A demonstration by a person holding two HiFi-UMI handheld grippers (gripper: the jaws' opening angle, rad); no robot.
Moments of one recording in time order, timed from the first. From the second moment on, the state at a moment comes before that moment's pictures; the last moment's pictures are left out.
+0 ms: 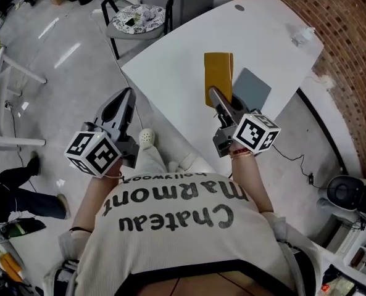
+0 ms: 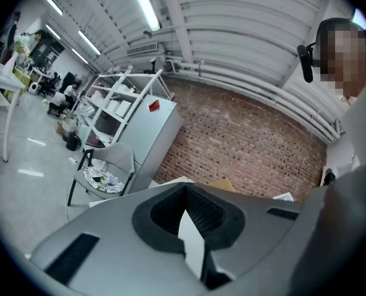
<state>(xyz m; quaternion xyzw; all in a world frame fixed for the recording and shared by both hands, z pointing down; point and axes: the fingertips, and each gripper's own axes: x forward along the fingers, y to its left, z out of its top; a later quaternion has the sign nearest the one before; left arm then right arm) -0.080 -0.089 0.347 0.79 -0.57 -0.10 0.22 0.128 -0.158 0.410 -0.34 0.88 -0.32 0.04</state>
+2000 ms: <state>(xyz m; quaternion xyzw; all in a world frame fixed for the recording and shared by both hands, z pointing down) -0.206 -0.368 0.349 0.86 -0.44 -0.08 0.25 0.077 -0.370 0.477 -0.52 0.78 -0.34 -0.08</state>
